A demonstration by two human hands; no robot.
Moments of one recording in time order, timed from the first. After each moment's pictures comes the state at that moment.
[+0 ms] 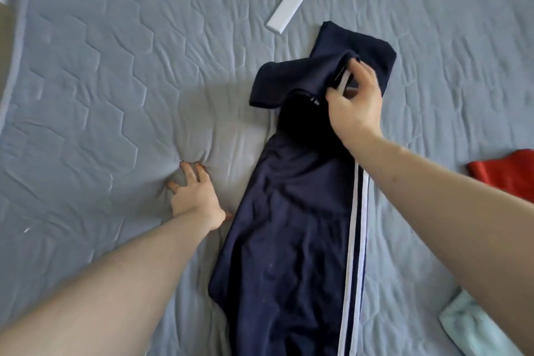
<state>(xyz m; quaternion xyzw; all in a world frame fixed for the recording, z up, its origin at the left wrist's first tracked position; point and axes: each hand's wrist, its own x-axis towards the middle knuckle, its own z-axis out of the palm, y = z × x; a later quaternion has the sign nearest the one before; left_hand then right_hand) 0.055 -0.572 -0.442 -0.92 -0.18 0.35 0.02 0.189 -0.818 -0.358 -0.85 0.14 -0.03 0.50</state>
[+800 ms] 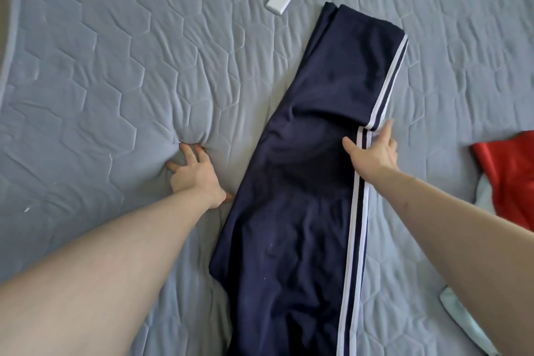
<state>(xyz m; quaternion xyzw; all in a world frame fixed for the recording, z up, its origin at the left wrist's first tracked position) 0.057 -0.571 -0.448 -0.92 -0.18 0.35 0.02 0.108 -0.890 -0.436 -0.87 0.31 0.19 0.34</state>
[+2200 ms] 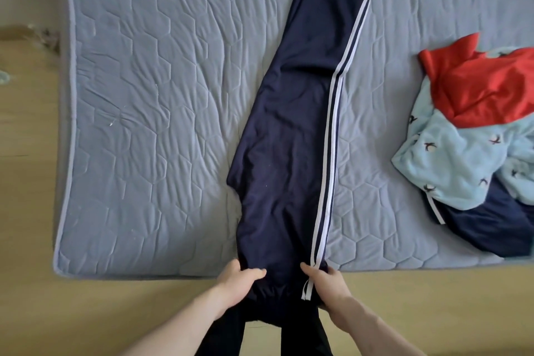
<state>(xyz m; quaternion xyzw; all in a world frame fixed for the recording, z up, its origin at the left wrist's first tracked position) -0.353 -0.599 -0.291 -0.64 -0.37 0.55 -0.40 -0.374 -0.815 -0.296 -0.52 0.53 0.42 0.53</state>
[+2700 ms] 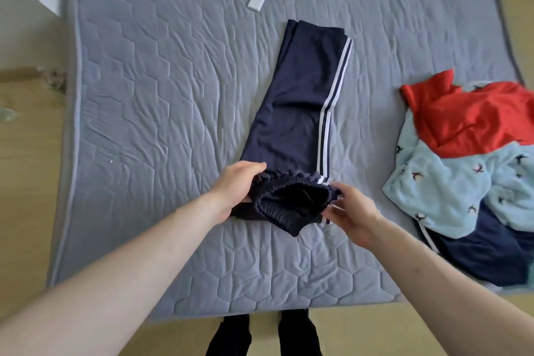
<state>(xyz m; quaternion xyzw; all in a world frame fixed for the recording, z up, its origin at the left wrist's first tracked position) -0.117 -0.626 -0.234 -0.69 -0.28 0.36 -0.56 -0.163 -0.865 -0.244 -0.48 0.52 0.26 0.66</state>
